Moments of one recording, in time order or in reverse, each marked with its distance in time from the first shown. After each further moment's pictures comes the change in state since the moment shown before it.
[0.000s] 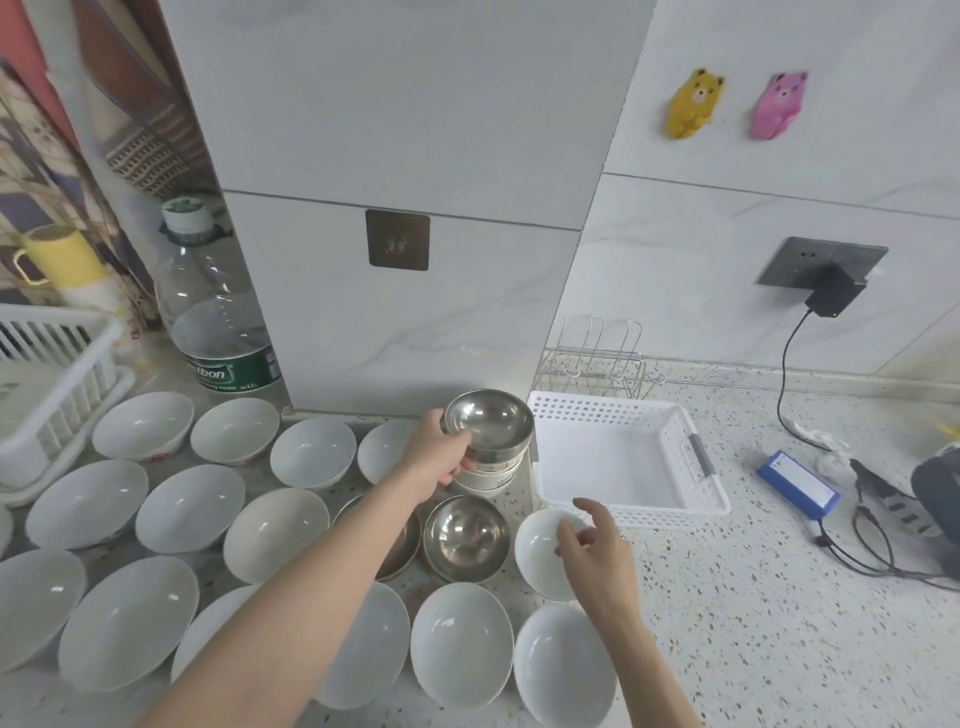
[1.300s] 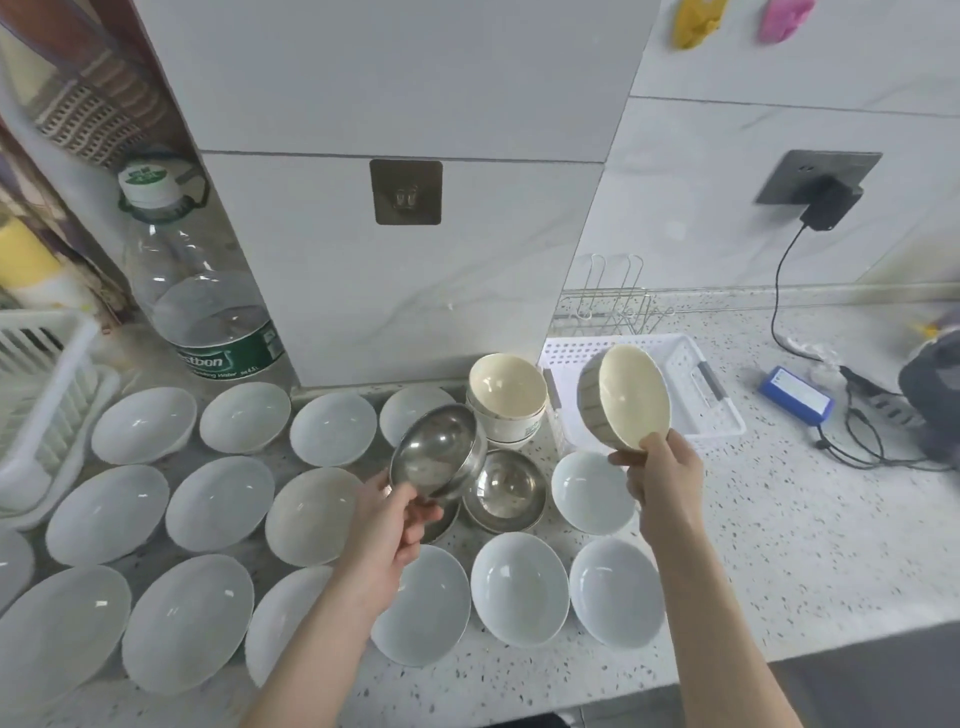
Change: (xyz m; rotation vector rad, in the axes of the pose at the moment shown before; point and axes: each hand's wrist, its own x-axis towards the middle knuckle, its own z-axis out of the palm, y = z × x) left_hand -0.084 -0.084 -0.083 -0.490 -0.081 -0.141; right_hand -0.010 -0.054 -0.012 0.688 0.279 0.238
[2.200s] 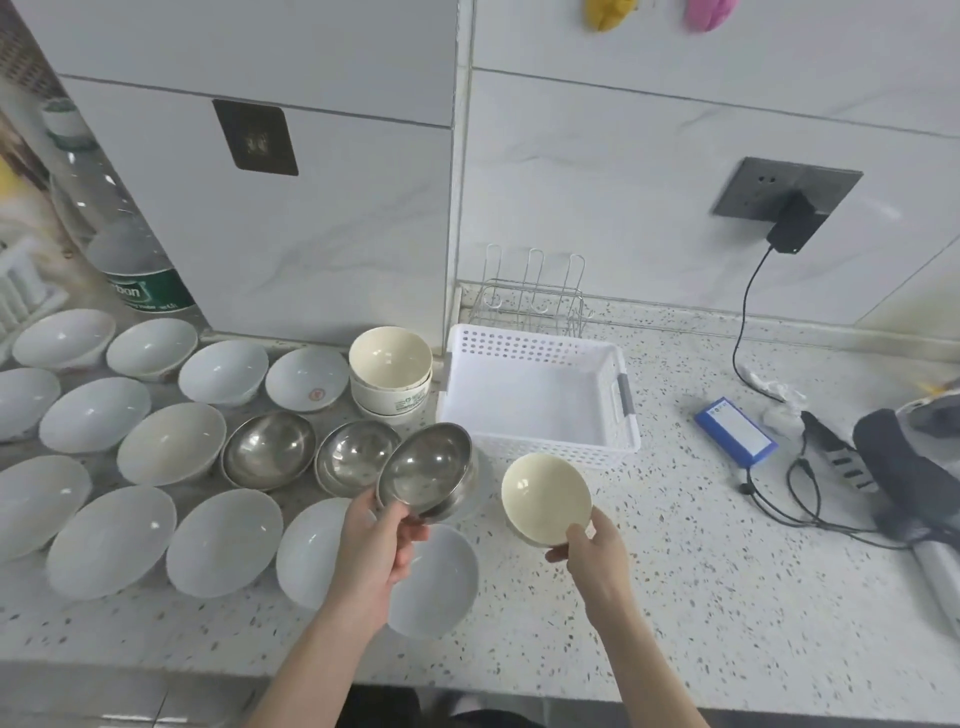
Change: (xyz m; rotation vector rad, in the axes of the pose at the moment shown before) left_hand -0.038 -0.110 0.191 -0.045 0.195 0.105; right_hand 0.094 0.061 -0.164 -0.509 -0.357 0.074
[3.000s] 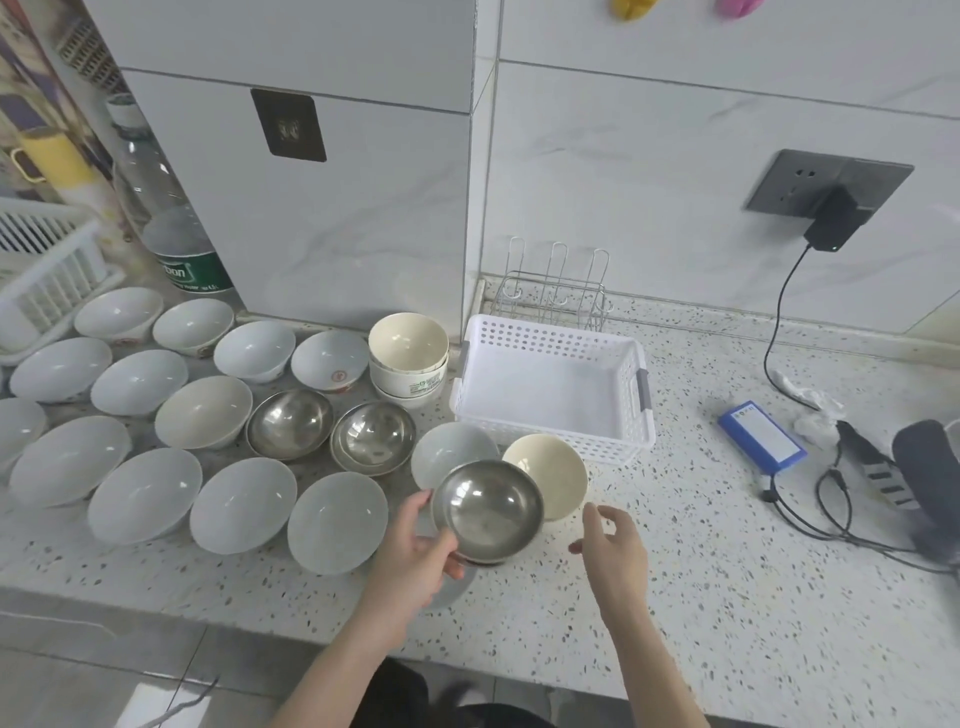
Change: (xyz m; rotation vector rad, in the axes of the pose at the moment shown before) left_hand -0.035 -0.034 0.020 0.353 -0.042 0.053; right_hand 0.011 0.021 -0.011 -0.099 0.063 -0.040
